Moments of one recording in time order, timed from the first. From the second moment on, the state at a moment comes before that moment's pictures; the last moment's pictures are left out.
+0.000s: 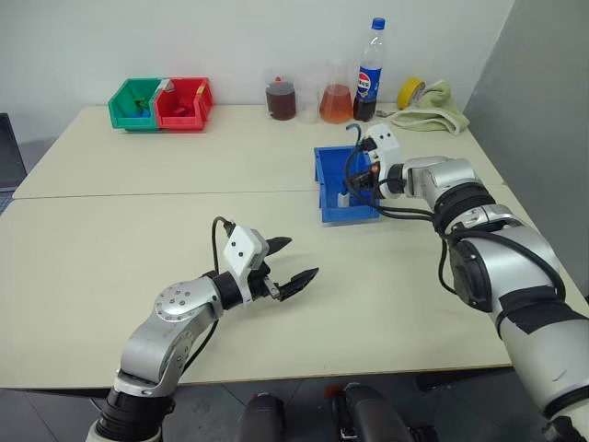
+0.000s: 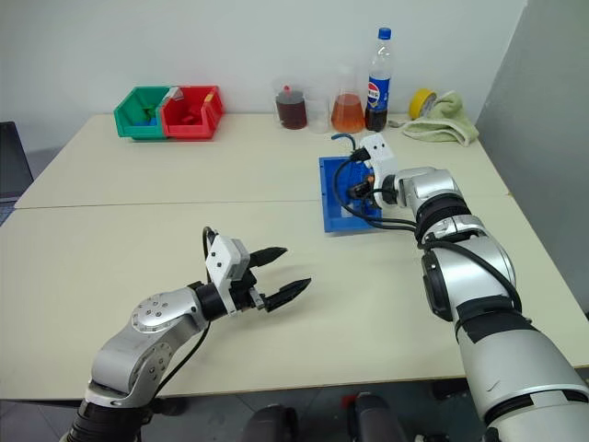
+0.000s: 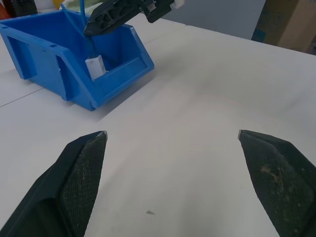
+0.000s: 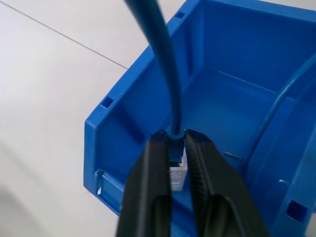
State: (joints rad) left arm -0.16 0.48 -0.05 -0.40 -0.41 0.50 -0.69; right arm -1.43 -0.27 0.03 1.33 0.05 0.45 0.75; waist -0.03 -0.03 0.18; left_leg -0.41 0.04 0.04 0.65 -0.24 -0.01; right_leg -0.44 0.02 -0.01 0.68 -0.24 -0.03
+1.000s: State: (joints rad) left arm -0.24 0.47 -0.07 -0.38 -0.42 0.50 -0.69; right arm -1.46 -0.27 -0.18 1.34 0.07 0.32 0.48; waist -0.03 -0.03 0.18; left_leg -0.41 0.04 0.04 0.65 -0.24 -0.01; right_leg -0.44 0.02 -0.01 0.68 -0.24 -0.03
